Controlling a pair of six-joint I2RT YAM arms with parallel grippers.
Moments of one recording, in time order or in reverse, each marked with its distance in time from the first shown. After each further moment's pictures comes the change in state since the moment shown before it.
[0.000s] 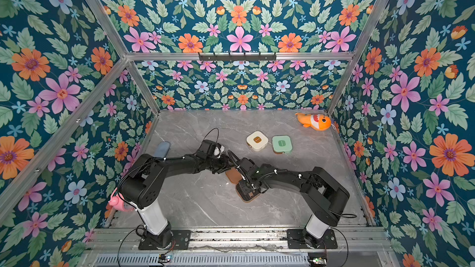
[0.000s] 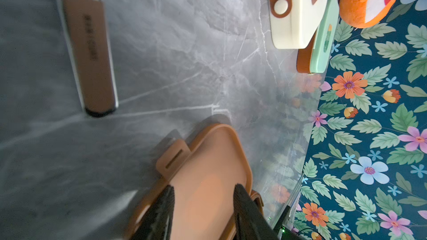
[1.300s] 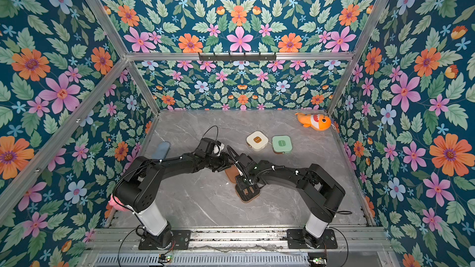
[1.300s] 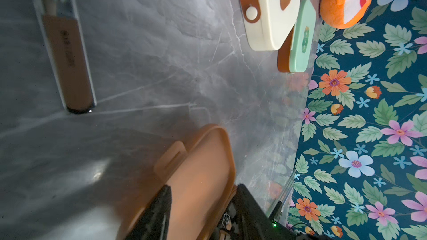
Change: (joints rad) left arm 0.000 -0.046 0.011 -0.021 0.014 -0.003; right arm -0.028 0.045 0.072 0.020 -0.069 0.051
